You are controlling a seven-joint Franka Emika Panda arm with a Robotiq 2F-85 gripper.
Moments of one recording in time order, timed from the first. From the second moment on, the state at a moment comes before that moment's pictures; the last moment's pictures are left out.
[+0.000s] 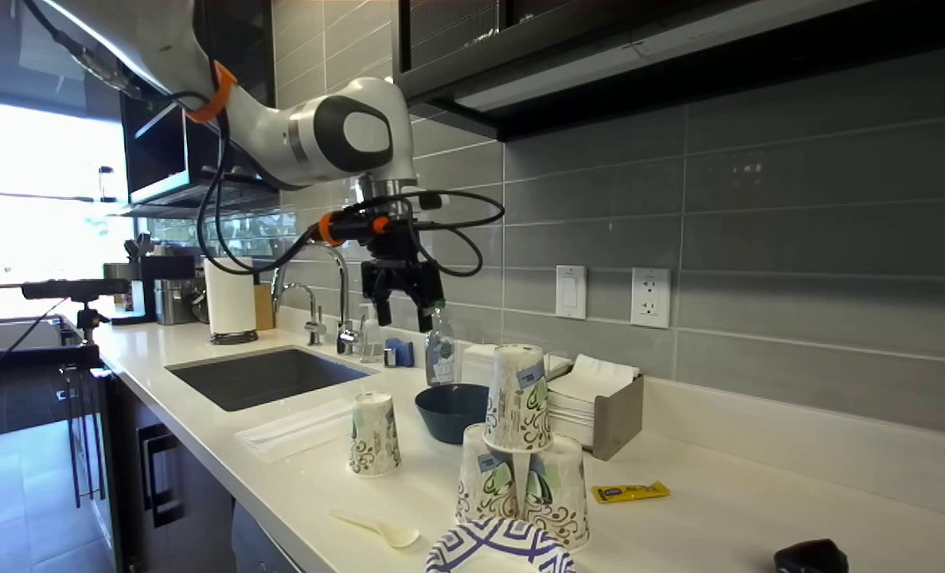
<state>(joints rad) 0.07 -0.23 0.06 -2.23 -0.03 2.13 0.10</state>
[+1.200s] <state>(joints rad) 0.08 -0.07 0.07 -2.30 0.06 2.24 -0.01</state>
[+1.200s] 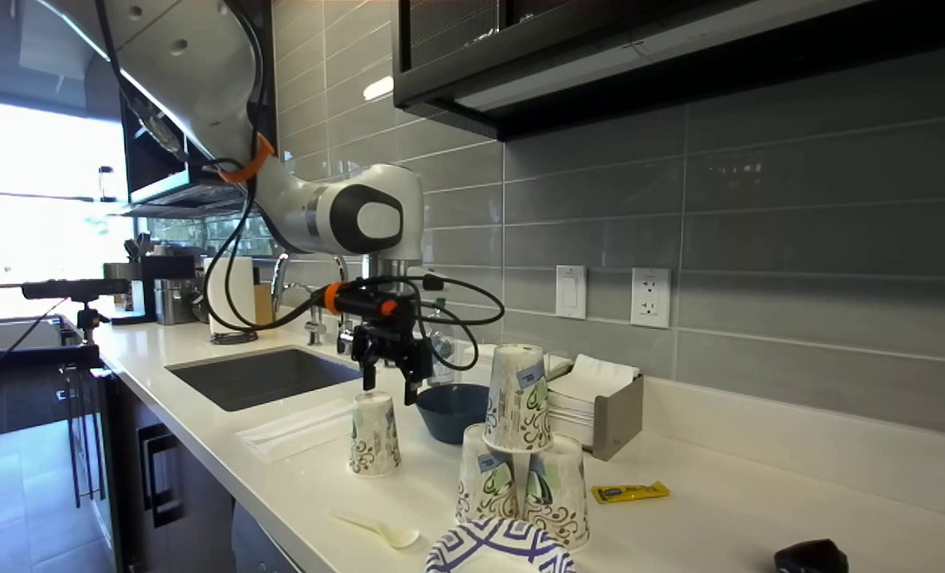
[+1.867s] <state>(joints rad) 0.08 -0.06 0.07 -2.30 0.08 2.24 -0.04</state>
